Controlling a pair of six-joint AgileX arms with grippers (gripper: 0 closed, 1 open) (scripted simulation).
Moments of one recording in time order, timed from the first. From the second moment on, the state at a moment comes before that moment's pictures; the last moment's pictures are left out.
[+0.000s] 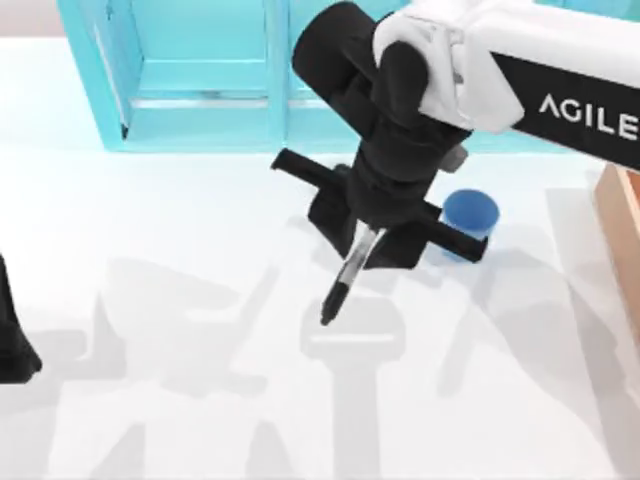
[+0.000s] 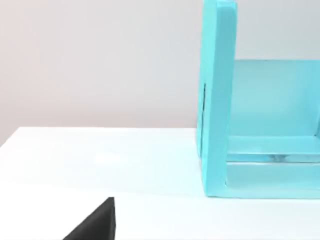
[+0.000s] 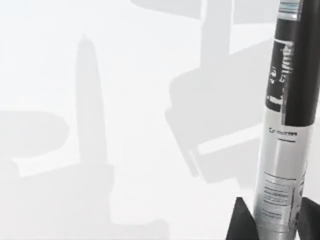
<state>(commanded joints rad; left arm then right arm) 0.00 0.00 0.00 0.00 0.00 0.00 0.72 2.06 1.74 -1.07 -0.04 1.17</state>
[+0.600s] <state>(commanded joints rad) 0.00 0.00 0.00 0.00 0.00 0.00 0.74 2.03 1.70 -0.98 0.01 1.12</state>
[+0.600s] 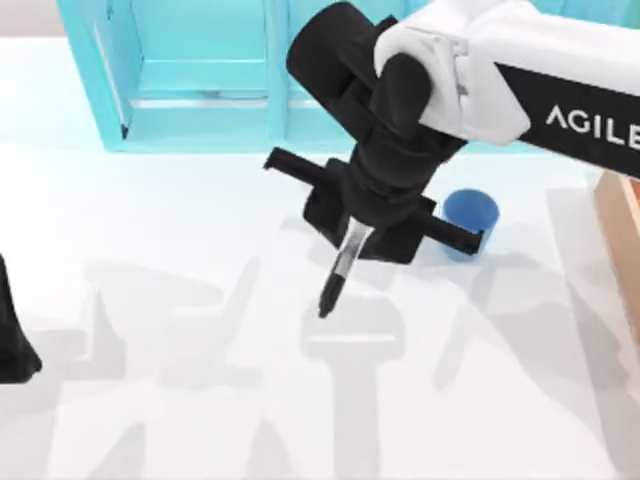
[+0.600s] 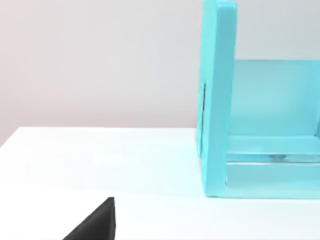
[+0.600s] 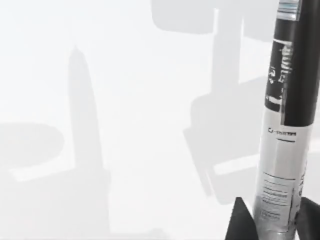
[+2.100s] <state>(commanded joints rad) 0.00 0.00 0.00 0.00 0.00 0.00 0.83 1.79 1.07 0.38 0.81 0.35</state>
